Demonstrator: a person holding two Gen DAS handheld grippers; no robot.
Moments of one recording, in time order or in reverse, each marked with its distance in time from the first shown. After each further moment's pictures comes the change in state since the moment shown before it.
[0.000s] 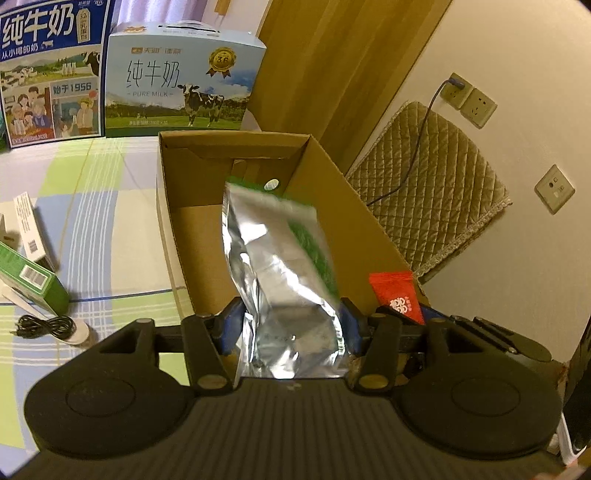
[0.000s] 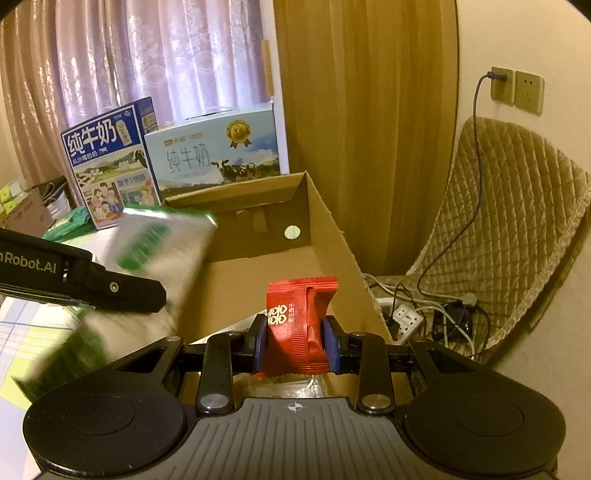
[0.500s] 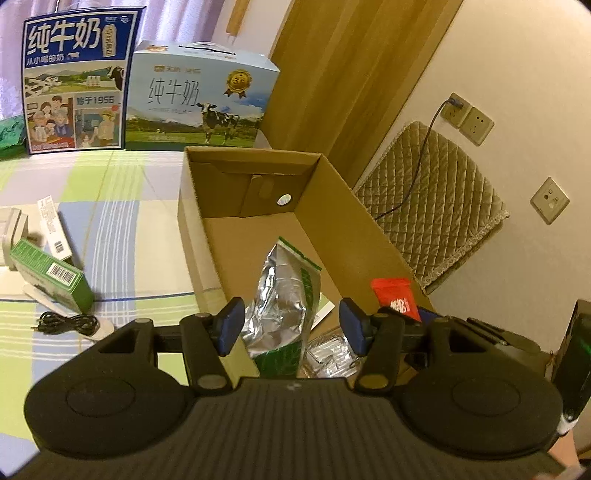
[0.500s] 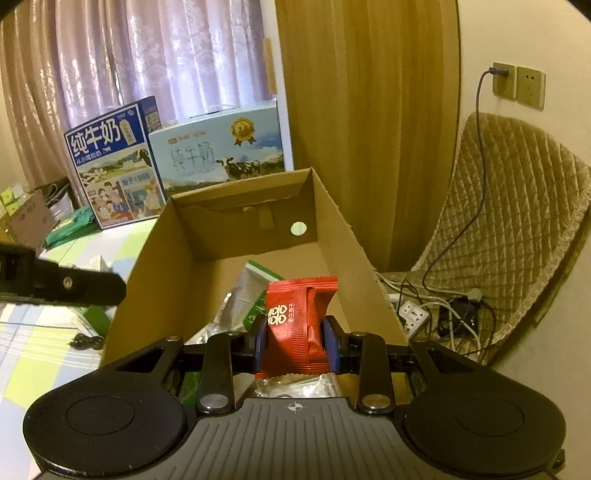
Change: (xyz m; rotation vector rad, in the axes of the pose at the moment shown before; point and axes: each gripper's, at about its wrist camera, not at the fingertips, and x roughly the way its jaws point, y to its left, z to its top) left arm -0.034 0.016 -0.013 -0.007 -0.065 0.013; right arm -0.002 0.007 -0.003 0.012 0.001 0.017
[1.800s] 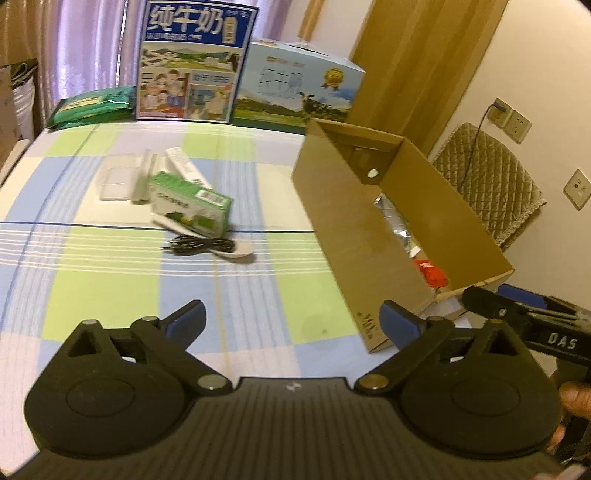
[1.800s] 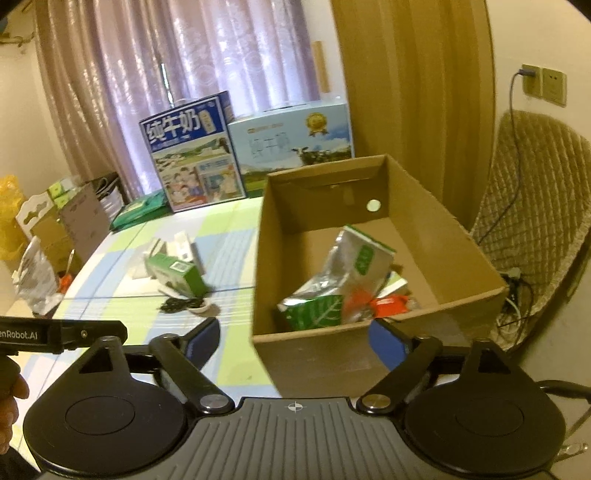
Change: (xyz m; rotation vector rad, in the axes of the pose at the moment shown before) left arm -0.103 0.095 -0.091 -0.048 -0.030 0.155; right arm -0.073 0.083 -0.049 -0.005 0.007 0.131
